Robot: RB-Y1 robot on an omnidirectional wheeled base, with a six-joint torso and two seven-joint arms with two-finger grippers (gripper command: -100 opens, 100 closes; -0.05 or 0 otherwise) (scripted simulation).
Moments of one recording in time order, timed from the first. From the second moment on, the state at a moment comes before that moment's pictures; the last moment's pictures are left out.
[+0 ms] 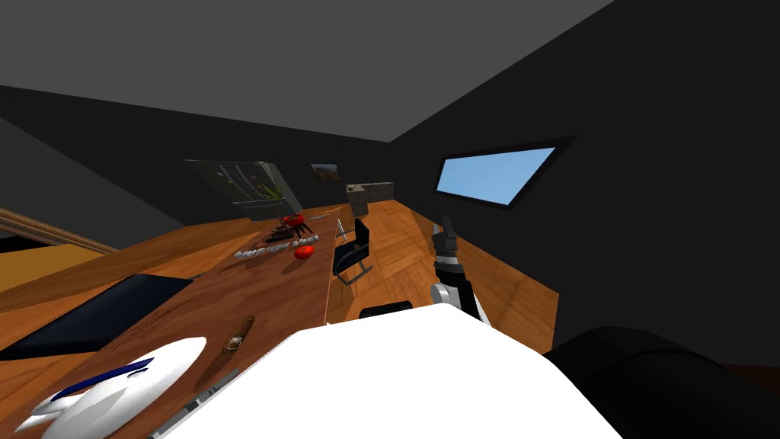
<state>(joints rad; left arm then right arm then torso) 0.58 1.01 -0.32 -0.80 -0.15 -0.56 0.35 0.55 0.05 0.07 -2.33 -0.05 -0.41 0.15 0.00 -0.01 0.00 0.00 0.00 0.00</state>
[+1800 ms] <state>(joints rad) 0.51 1.00 -0.36 -0.57 -0.25 -0.53 0.33 0.55 0.05 0.07 -2.33 -0.05 -0.41 0.15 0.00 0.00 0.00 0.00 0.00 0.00</state>
